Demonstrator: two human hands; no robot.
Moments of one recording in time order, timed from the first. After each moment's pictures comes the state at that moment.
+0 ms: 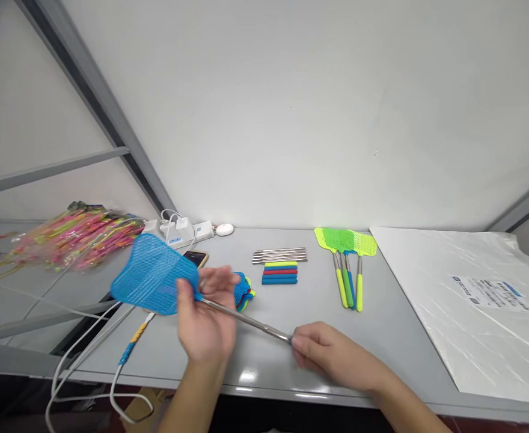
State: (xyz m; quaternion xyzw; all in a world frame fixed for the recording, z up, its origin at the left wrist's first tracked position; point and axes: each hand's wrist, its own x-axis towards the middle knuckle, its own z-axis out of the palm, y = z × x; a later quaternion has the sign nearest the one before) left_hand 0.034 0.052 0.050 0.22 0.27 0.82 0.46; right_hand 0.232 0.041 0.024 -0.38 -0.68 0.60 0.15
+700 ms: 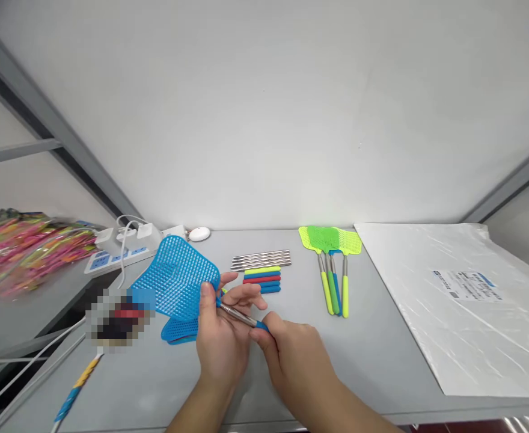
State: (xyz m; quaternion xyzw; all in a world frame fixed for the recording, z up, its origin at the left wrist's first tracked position) left_hand 0.077 0.073 0.049 0.23 0.35 0.71 0.57; right_hand 0.193 0.048 0.033 -0.51 -0.71 0.39 0.28
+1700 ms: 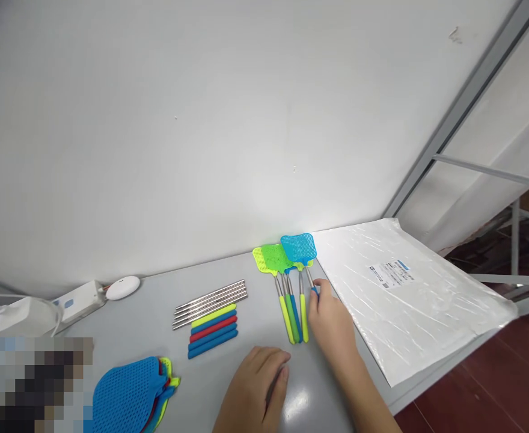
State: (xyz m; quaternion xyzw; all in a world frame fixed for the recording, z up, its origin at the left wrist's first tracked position) left_hand 0.120 0.087 -0.003 0.84 0.34 0.33 0.28; right_hand 0.313 0.124 0.018 -0.83 -0.50 0.10 0.20
